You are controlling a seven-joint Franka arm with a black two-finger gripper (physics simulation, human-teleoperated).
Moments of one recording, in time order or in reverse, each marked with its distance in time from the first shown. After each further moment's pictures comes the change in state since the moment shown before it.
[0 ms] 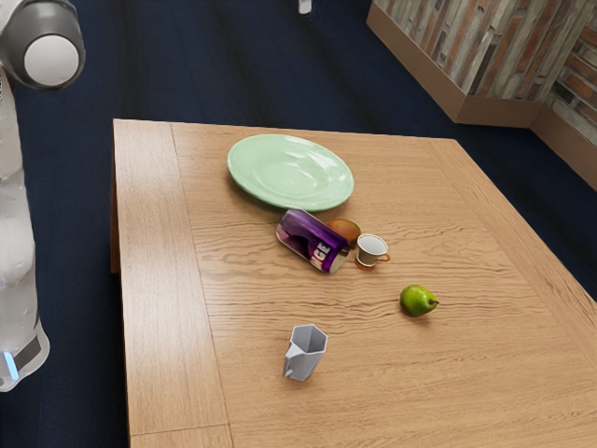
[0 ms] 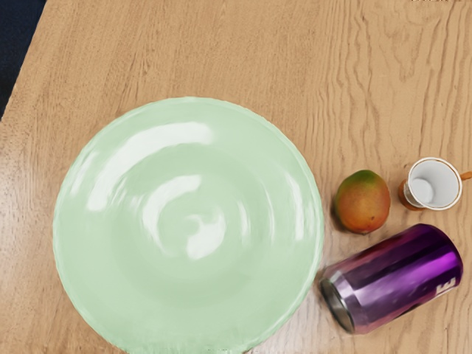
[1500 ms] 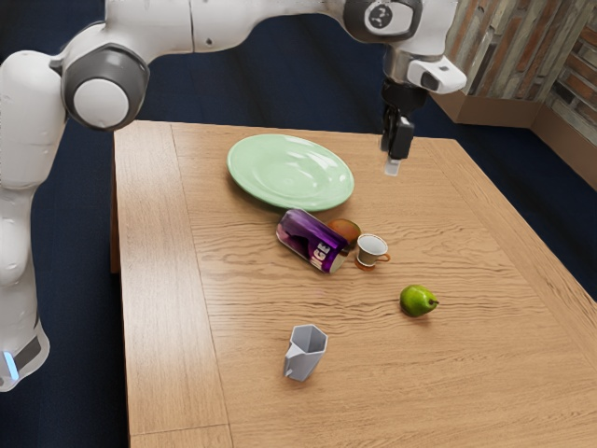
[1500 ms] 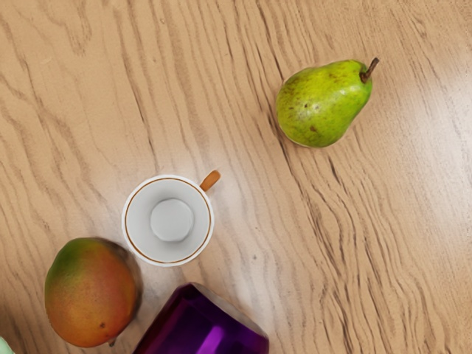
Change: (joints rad) arm -0.141 0.323 -0.379 -0.005 0.044 0.147 0.079
